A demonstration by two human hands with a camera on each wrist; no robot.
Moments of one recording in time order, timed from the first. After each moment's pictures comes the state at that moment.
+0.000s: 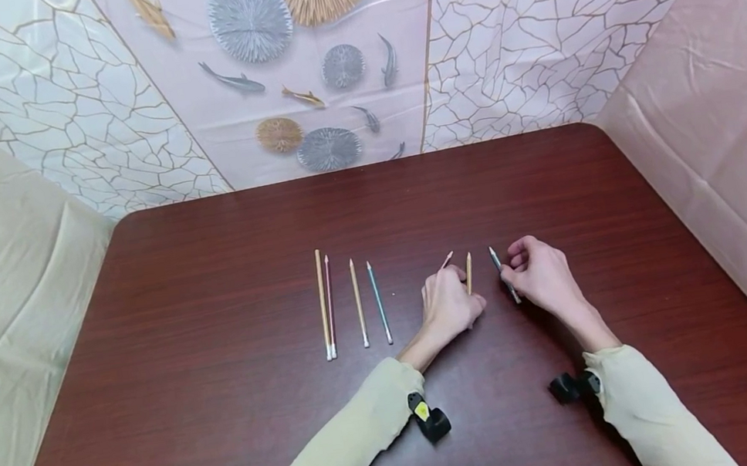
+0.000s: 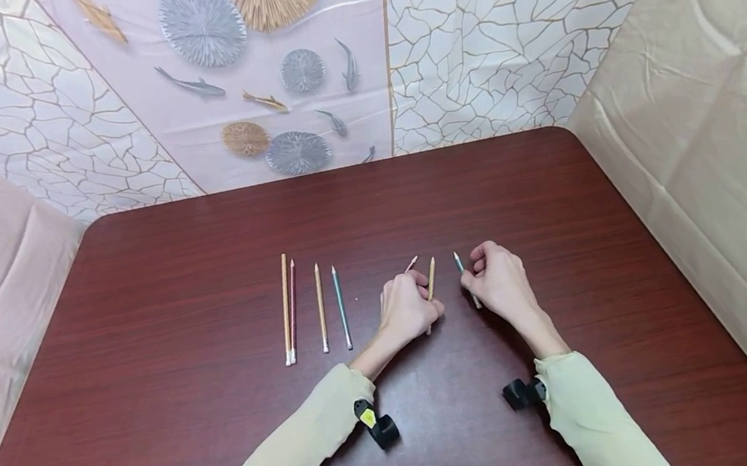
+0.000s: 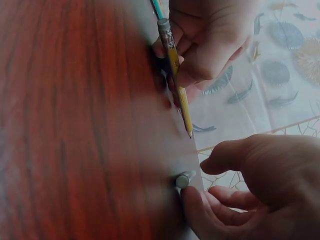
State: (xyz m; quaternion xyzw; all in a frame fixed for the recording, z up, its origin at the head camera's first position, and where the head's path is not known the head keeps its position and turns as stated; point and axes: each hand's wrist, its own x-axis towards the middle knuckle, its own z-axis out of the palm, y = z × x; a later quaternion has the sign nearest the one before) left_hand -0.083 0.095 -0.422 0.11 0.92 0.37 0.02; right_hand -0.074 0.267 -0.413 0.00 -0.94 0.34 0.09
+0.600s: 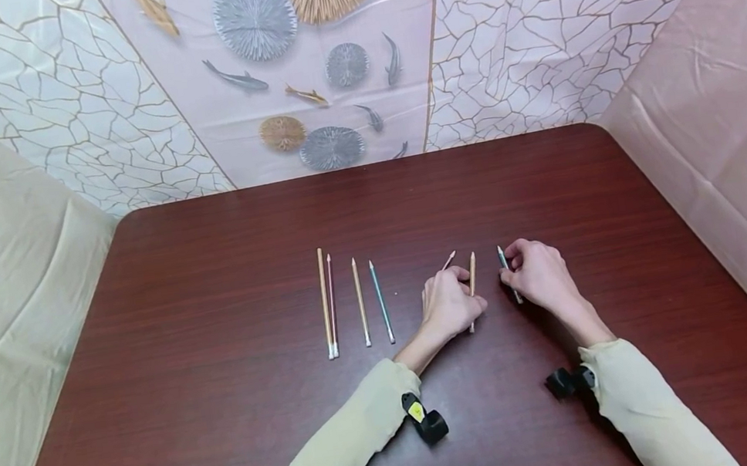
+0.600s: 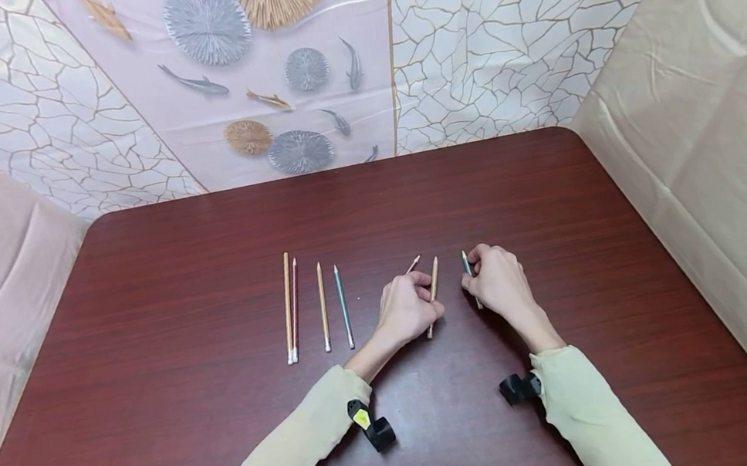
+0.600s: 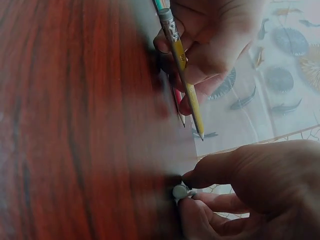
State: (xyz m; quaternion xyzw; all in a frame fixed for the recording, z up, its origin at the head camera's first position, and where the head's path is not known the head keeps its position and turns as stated) left_hand -0.081 0.089 -0.421 0.10 0.90 0.42 0.06; right_hand -0.082 0.265 -0.411 -0.01 -0.96 0.29 0.03
